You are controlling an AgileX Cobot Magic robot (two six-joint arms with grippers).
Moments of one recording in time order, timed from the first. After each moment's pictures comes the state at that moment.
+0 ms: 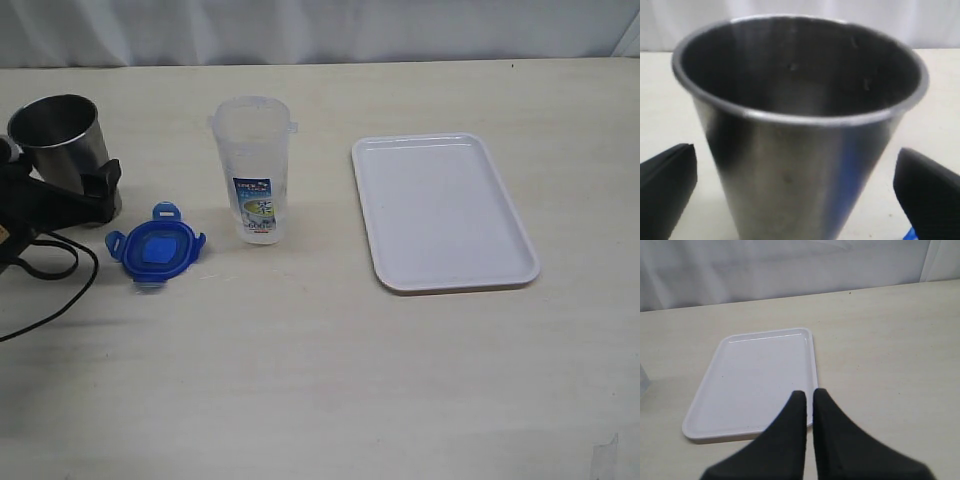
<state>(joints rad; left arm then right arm) -0.06 2.01 -0.43 0.09 -1.21 -0.05 0.04 0.00 0.00 0.01 0.34 0.08</state>
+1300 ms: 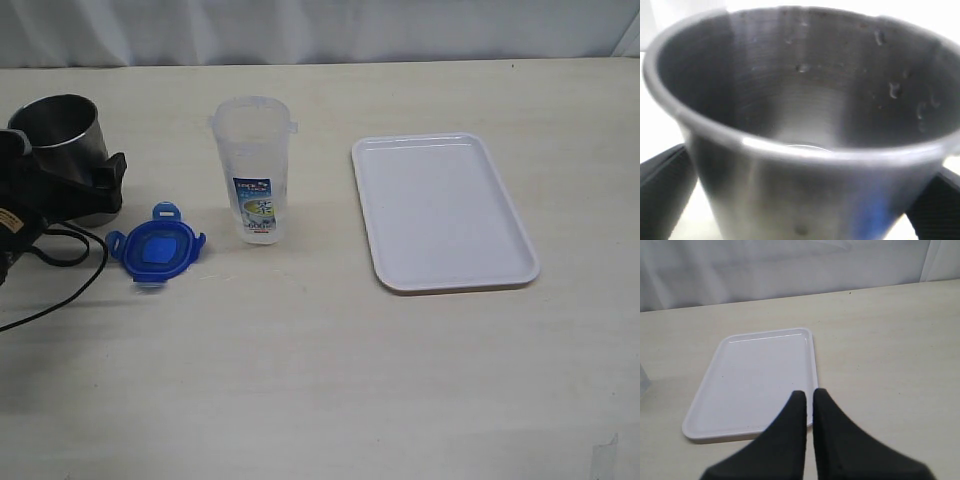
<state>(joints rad) -0.06 2.08 -0.51 0.07 -1.20 -0.05 0.04 0.00 0.00 0.01 0.34 0.08</state>
